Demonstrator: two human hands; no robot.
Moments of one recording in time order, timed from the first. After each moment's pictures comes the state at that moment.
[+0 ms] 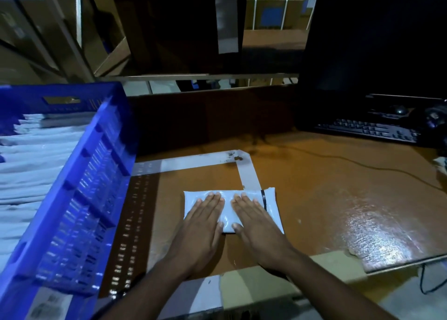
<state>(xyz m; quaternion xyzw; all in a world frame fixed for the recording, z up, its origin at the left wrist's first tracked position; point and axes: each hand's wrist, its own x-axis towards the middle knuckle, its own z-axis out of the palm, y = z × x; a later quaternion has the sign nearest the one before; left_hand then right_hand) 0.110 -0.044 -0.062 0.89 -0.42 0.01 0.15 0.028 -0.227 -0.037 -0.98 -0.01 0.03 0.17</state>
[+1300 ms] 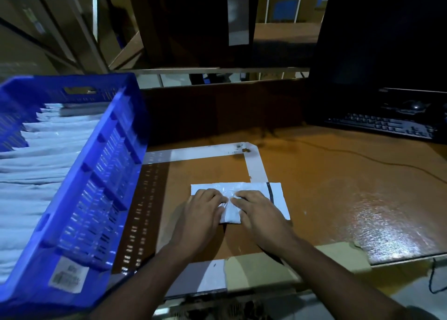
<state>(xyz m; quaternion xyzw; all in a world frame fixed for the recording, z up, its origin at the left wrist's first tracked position) 0.099 -0.040 -0.044 0.90 -0.36 0.07 0.22 0.022 -0.220 -0.031 -0.98 -0.01 -0.06 0.20</state>
